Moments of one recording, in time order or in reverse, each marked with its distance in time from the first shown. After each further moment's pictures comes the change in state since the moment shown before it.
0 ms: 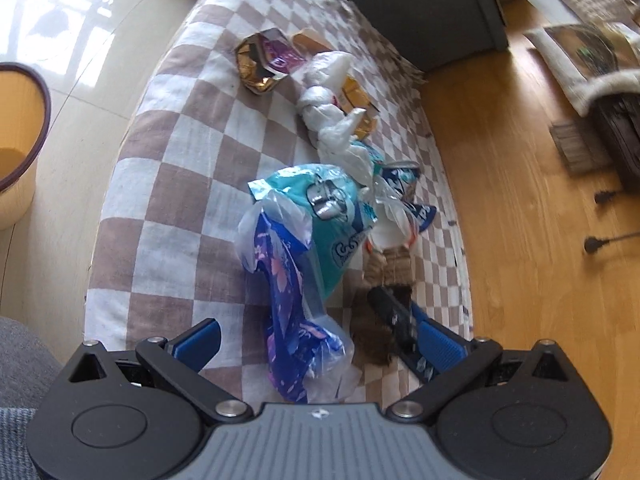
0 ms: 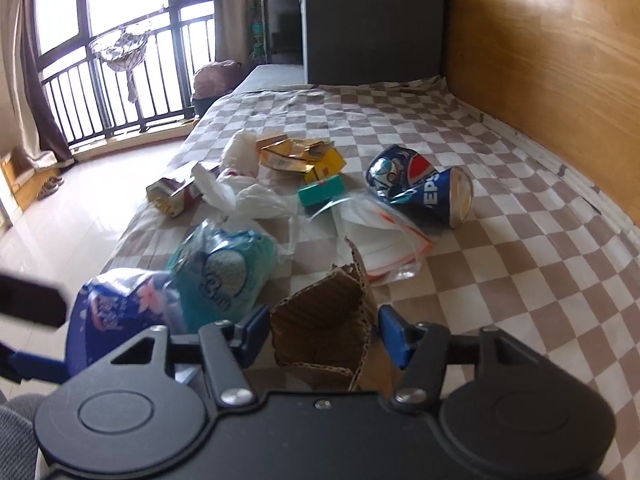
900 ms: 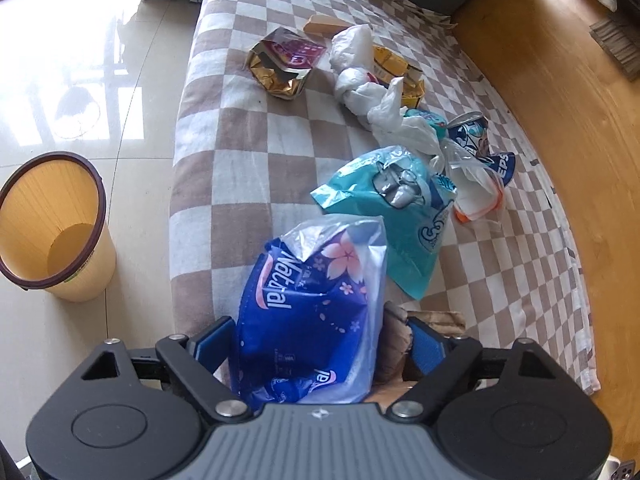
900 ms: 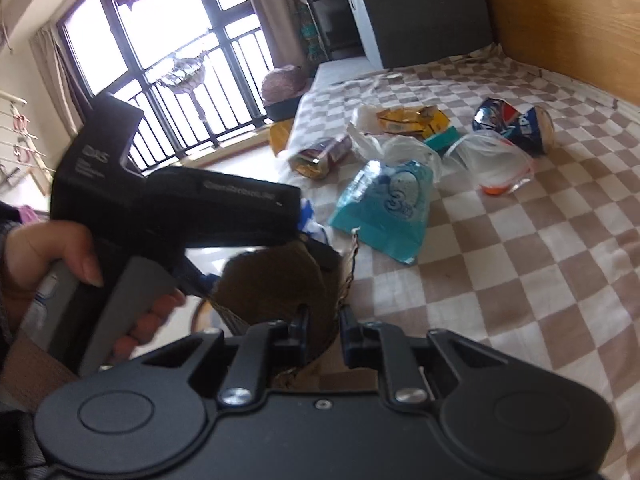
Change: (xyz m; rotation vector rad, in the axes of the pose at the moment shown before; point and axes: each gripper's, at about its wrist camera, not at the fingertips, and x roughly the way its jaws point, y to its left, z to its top) left arm 0.016 -0.007 0.011 0.300 0.055 0.332; right arm -0.066 0.068 -0.054 0.143 0.014 0.247
